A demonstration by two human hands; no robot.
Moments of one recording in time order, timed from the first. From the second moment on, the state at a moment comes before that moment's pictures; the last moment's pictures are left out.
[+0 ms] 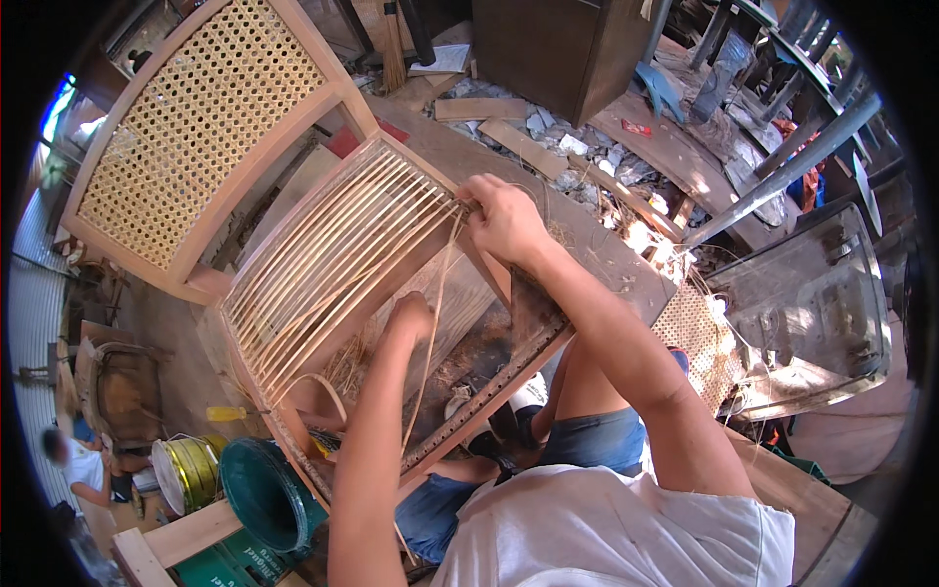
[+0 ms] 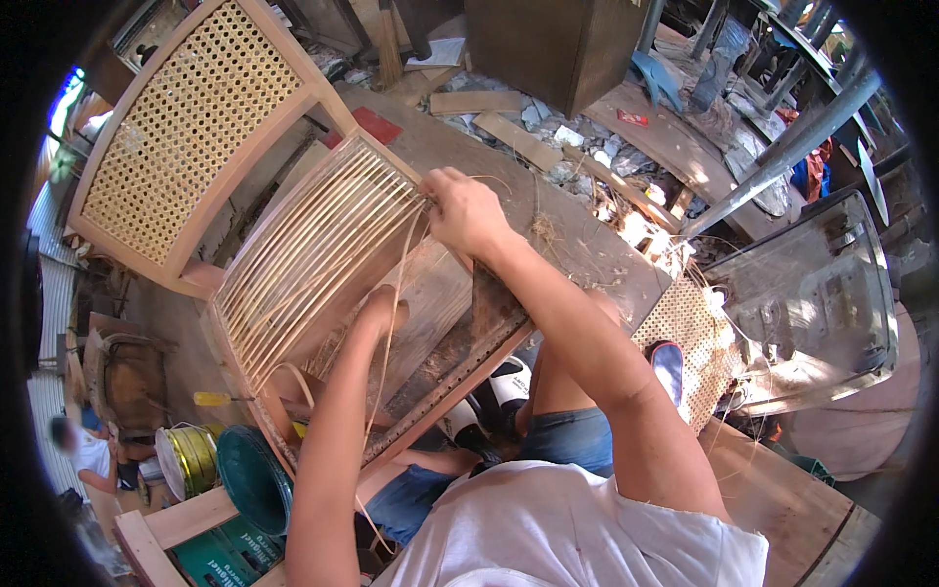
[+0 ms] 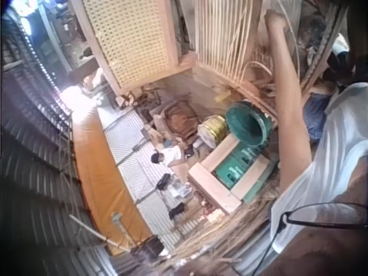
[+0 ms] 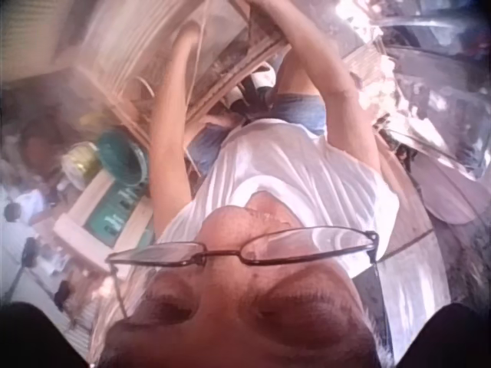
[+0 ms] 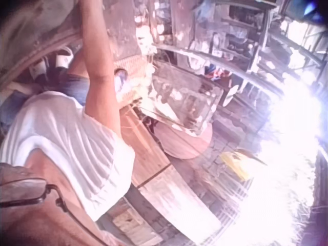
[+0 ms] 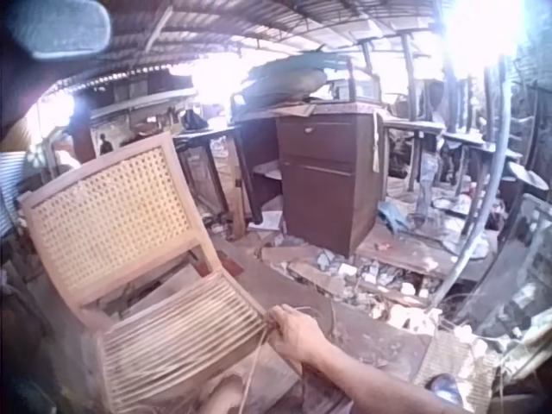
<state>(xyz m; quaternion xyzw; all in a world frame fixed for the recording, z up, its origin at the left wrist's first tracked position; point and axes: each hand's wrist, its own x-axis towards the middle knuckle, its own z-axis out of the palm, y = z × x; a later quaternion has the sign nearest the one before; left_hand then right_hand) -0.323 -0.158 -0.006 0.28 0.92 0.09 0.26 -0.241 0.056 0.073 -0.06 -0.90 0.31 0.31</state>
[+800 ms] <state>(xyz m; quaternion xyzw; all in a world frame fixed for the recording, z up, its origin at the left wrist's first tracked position) -0.348 -0.335 0.205 0.20 0.84 0.47 0.16 -0.236 0.082 0.305 0.24 -0.90 0.01 0.37</state>
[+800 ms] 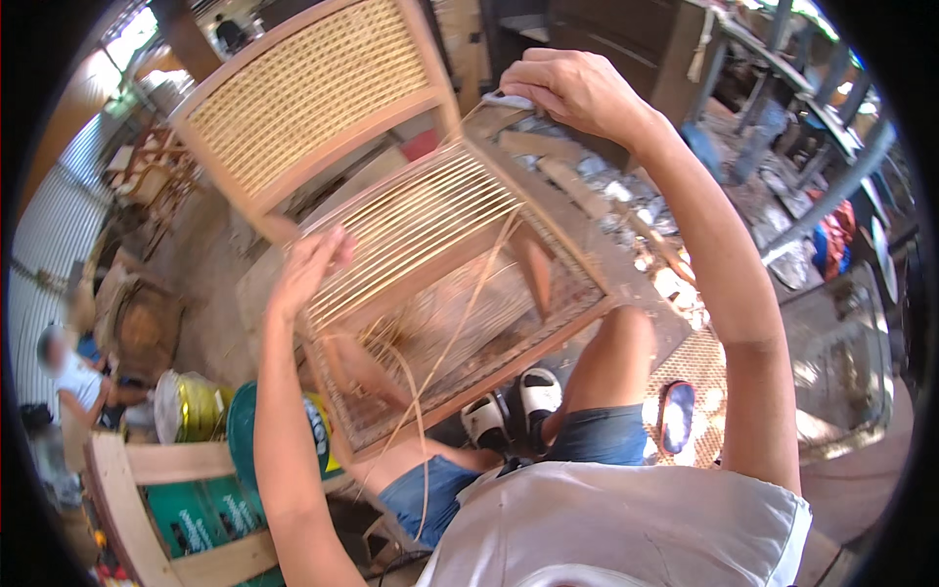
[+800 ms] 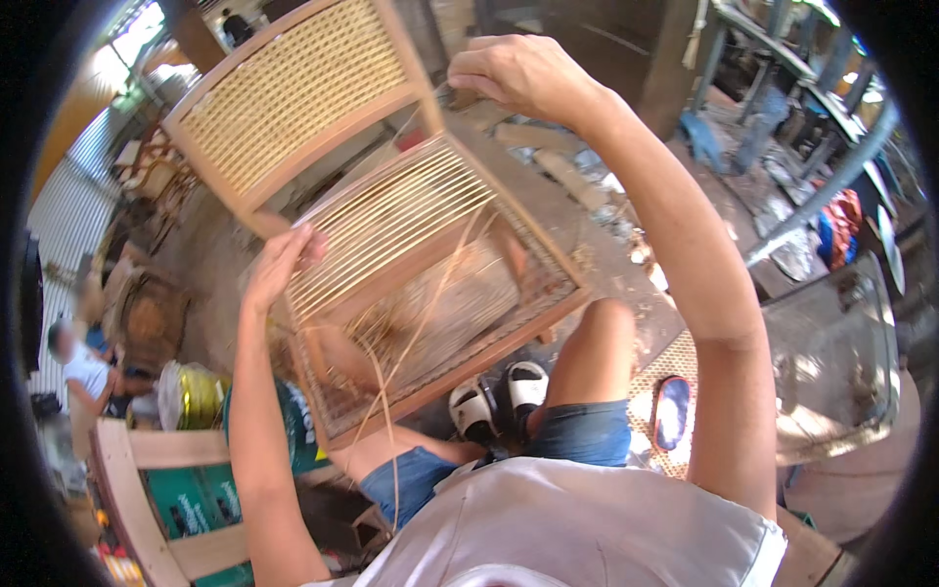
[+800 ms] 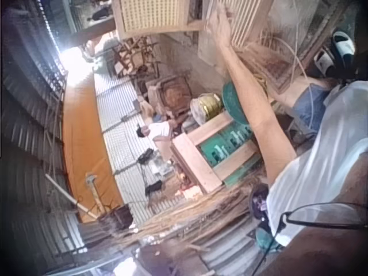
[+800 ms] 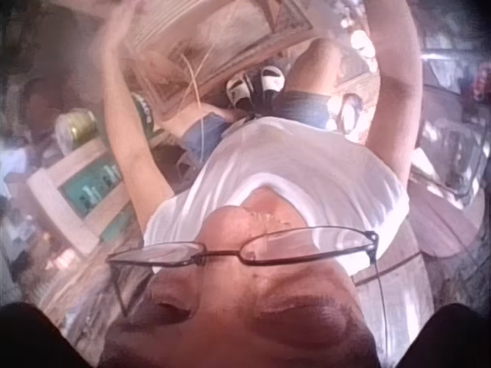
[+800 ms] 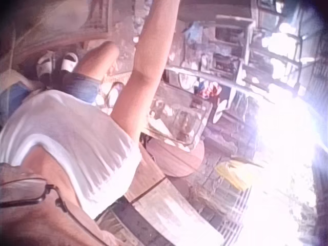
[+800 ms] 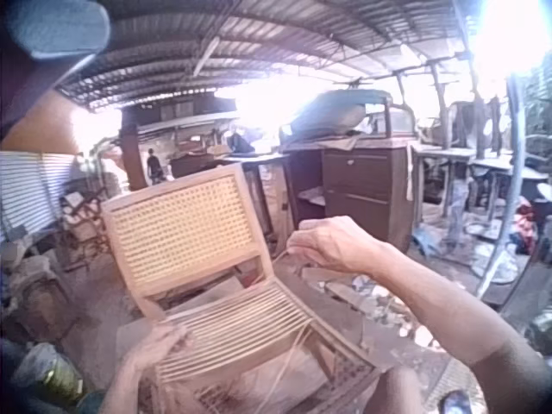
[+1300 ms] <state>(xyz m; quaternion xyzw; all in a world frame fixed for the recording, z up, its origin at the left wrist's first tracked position) -0.294 -0.258 0.243 0.37 0.77 0.52 0.09 -0.178 0.094 0.313 0.02 -0.79 -0.05 0.61</state>
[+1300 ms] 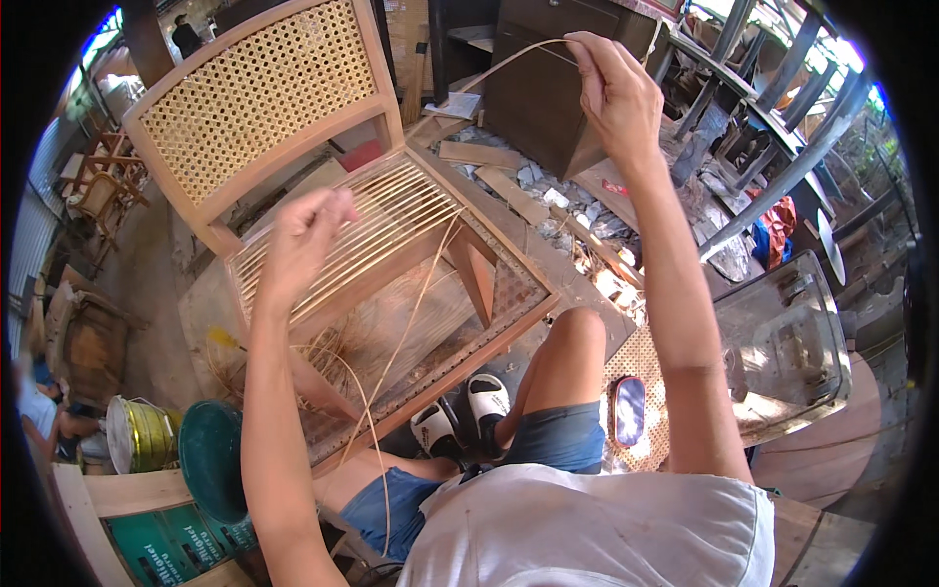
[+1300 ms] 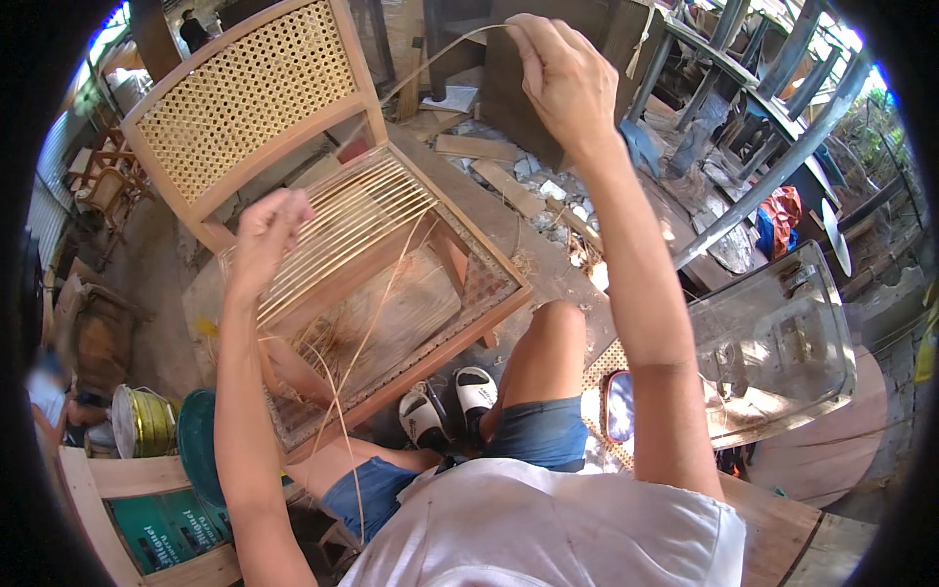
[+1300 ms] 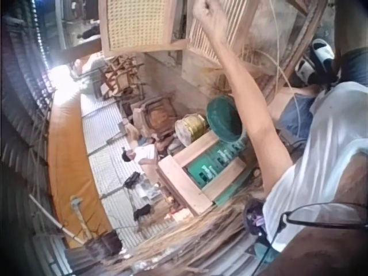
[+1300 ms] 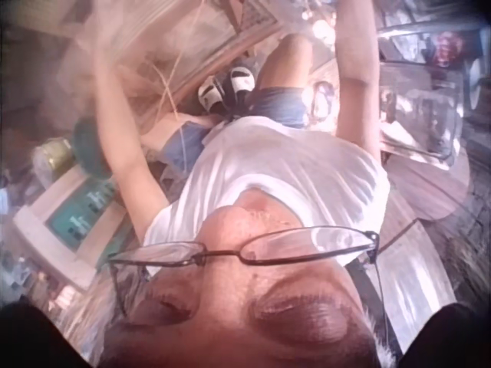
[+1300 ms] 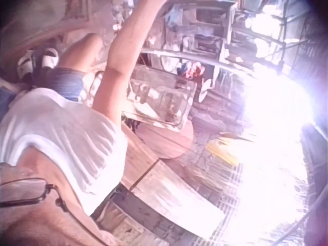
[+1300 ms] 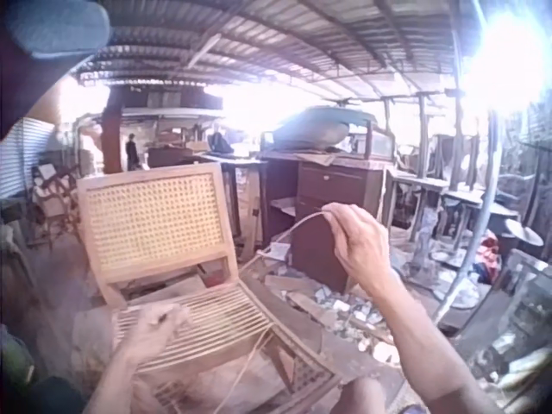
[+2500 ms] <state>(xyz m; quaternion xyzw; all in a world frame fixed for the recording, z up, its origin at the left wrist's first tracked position) -0.250 -0.123 0.133 0.37 0.72 0.55 0.23 -0.263 0.035 0.162 -0.08 -0.91 0.34 0.21</state>
